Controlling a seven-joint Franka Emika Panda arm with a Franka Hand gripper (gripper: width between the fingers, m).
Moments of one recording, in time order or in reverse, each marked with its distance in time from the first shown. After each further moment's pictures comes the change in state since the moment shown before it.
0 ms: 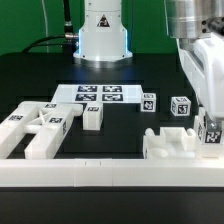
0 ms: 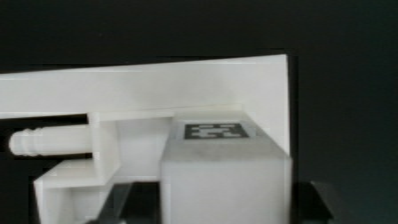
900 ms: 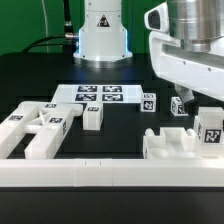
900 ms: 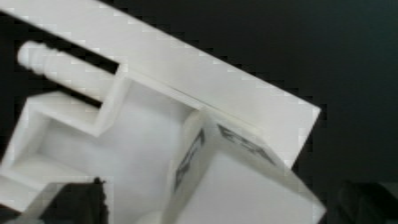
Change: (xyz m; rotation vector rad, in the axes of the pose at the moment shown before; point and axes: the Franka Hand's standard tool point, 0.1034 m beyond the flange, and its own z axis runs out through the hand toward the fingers) arm -0.001 0.010 0.000 -0.074 -0.004 -0.697
